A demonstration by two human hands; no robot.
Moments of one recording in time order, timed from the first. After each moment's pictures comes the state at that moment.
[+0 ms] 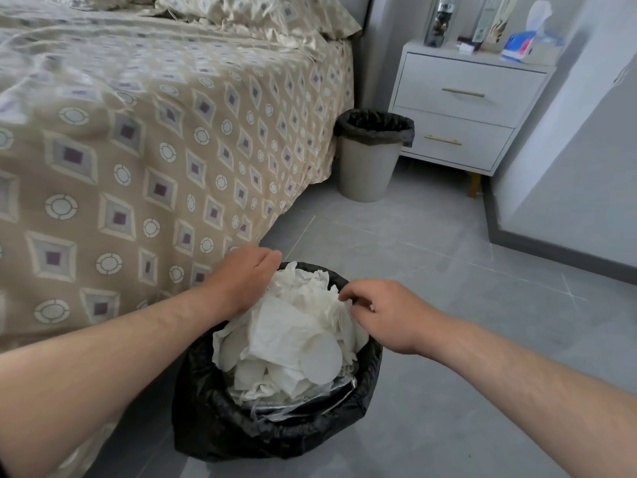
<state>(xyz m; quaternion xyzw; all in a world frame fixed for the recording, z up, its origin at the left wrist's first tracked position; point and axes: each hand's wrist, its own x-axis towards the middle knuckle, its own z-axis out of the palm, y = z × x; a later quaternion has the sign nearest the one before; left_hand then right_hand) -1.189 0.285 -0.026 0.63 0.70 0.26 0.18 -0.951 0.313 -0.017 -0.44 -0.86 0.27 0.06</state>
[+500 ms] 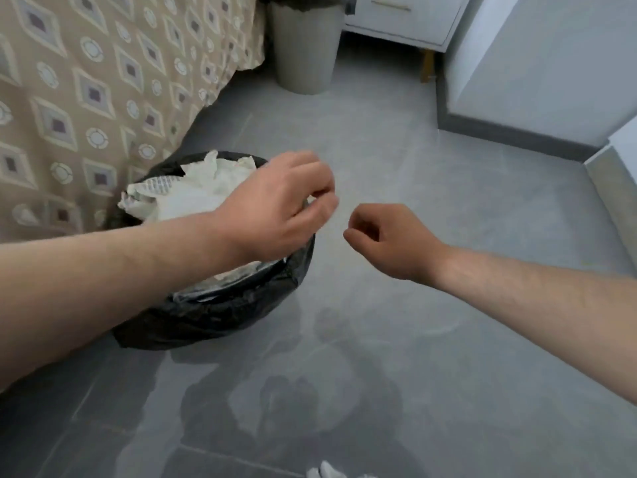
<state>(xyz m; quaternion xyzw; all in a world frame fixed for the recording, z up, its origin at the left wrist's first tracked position) -1.052 0.243 -0.013 0.84 0.42 0.32 0.13 -0.847 0.264 -0.055 -0.48 -0.83 0.24 0.16</state>
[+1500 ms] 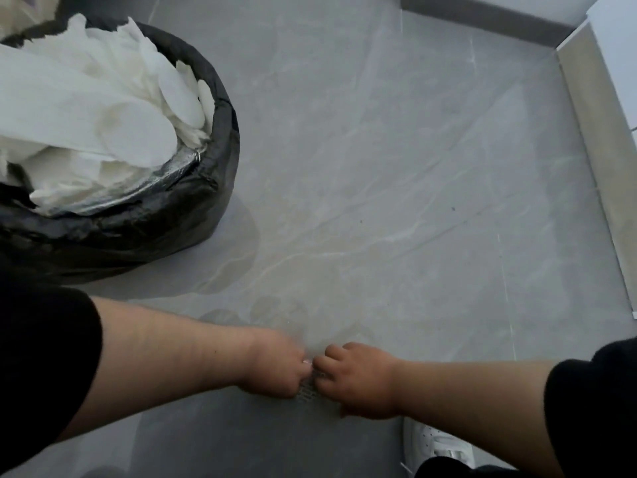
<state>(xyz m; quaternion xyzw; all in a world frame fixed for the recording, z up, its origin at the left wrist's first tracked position) -0.962 0.081 -0.211 0.96 -0.07 -0.26 0.07 -0.768 0.041 -0.216 -0.16 -0.95 0.17 -0.21</state>
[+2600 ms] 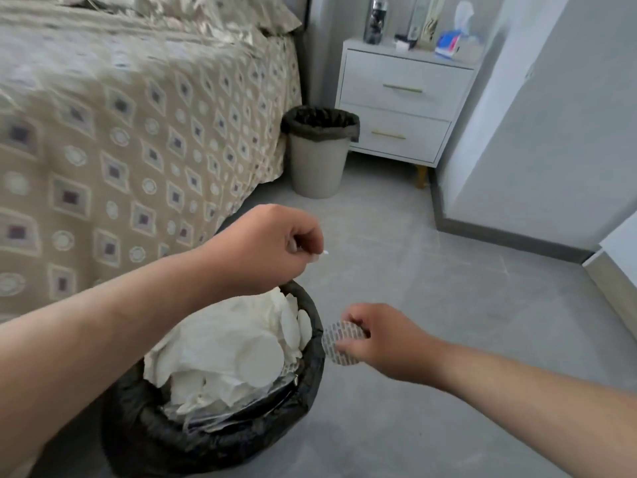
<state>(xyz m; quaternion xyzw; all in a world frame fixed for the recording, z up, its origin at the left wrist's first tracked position) -1.090 0.277 0.074 0.75 0.55 0.29 0.20 -0.880 0.284 -0.014 -0.48 -0.82 0.31 0.07</state>
